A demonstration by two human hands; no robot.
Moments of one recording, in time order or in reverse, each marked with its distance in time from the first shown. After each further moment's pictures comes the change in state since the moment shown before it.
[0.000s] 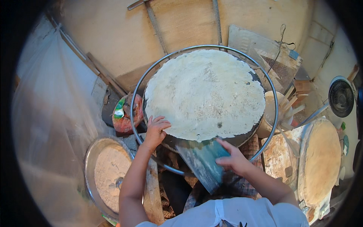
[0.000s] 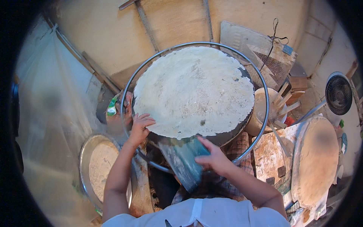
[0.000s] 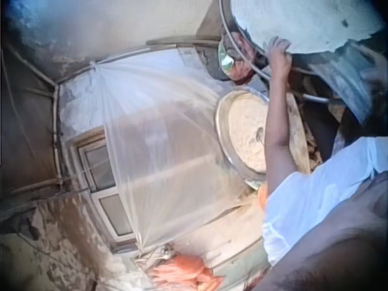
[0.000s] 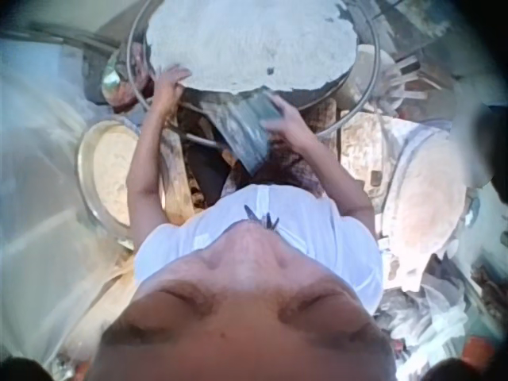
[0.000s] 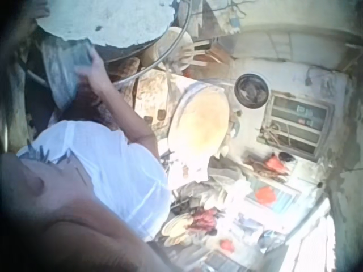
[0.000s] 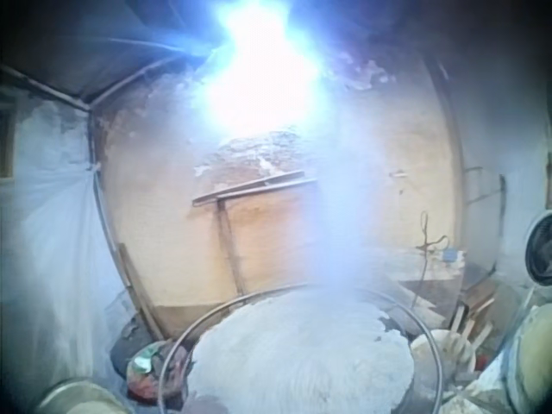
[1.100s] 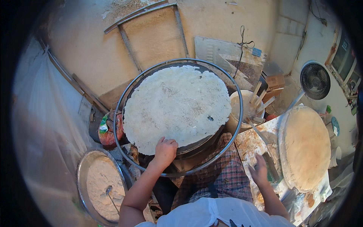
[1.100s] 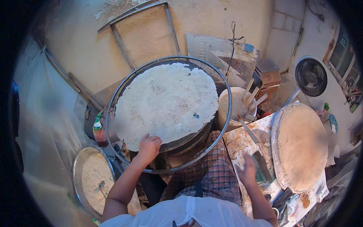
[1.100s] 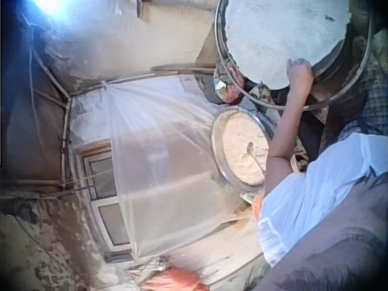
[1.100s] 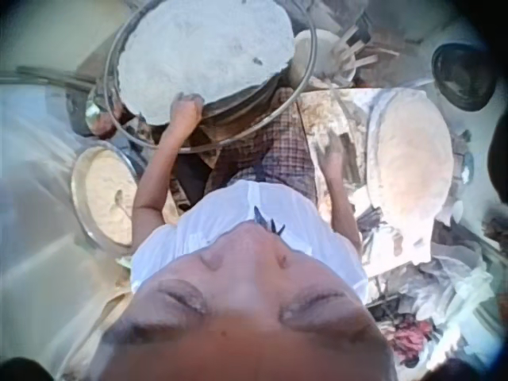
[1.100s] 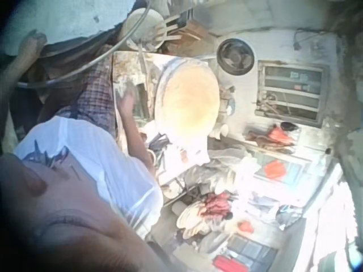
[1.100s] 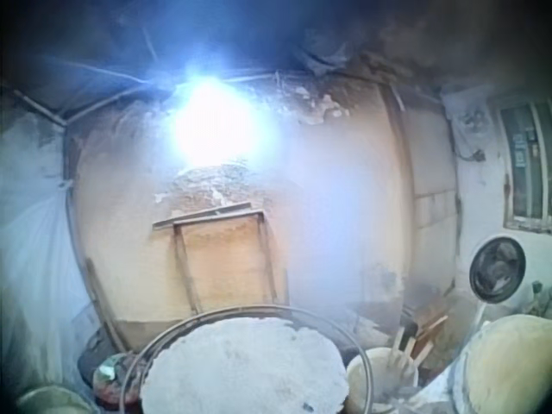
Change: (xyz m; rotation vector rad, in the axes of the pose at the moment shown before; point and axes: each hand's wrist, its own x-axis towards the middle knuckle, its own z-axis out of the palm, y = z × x) left_hand -0.007 0.182 0.057 0.177 -0.016 0.229; right_hand -0.179 0.130 -0.182 -1.059 0.950 -0.407
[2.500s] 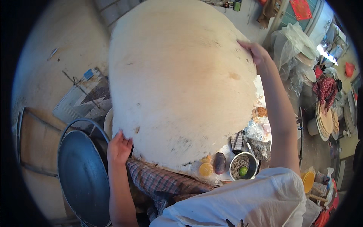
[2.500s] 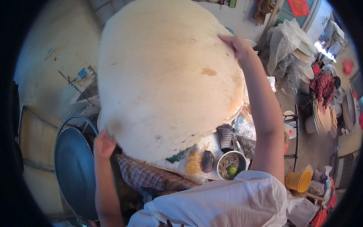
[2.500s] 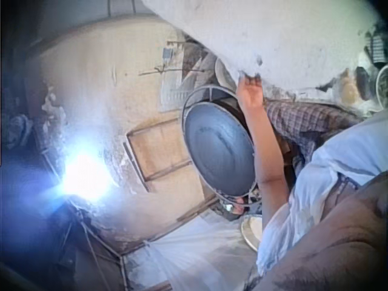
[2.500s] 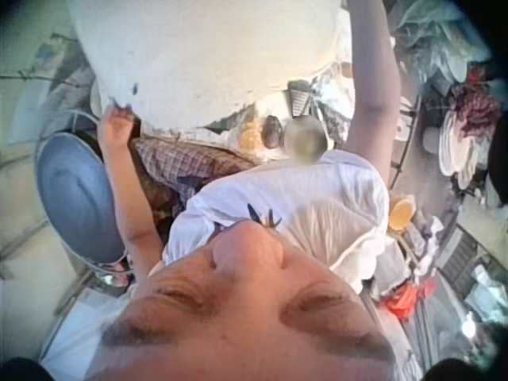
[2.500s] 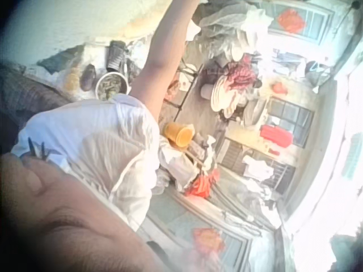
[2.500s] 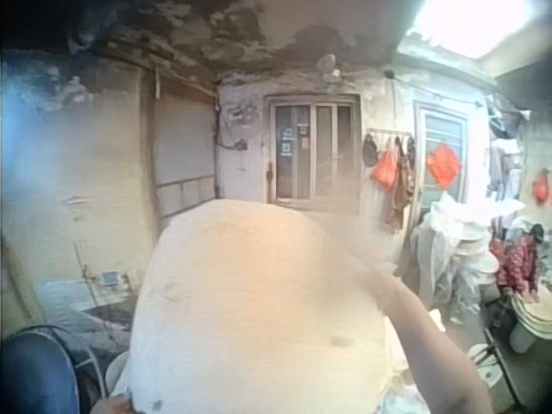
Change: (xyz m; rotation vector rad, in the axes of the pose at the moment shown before) left_hand 0.243 0.298 0.102 -2.078 -0.782 -0.623; right_hand -0.013 0.199 -0.496 1.156 0.629 0.565
